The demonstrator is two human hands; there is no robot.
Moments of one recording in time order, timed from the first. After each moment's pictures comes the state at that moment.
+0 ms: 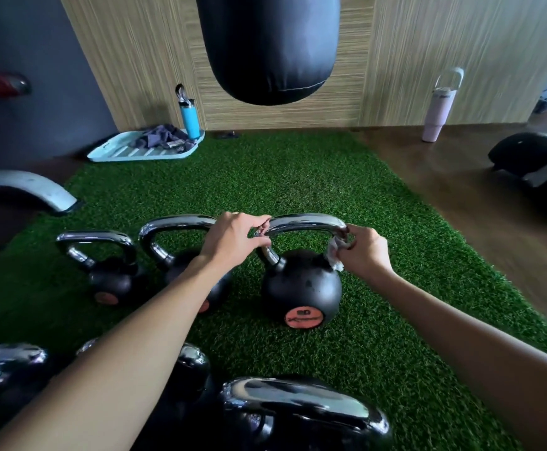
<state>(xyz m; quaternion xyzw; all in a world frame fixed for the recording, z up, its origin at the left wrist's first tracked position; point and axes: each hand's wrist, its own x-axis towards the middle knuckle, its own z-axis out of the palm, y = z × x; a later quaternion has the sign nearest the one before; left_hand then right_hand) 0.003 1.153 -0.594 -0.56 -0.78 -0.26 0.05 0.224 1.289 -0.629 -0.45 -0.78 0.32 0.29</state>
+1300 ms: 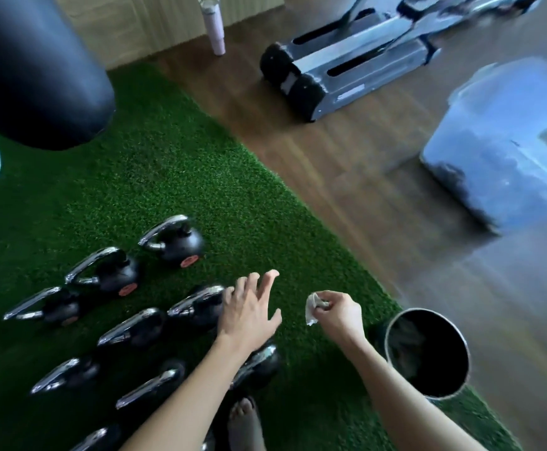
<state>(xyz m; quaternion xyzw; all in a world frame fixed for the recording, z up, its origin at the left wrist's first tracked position) 0.390 0.965 -0.272 -0.77 -0.63 0.07 -0.12 0.584 0.959 -0.294 -0.78 -0.43 0.44 0.15</state>
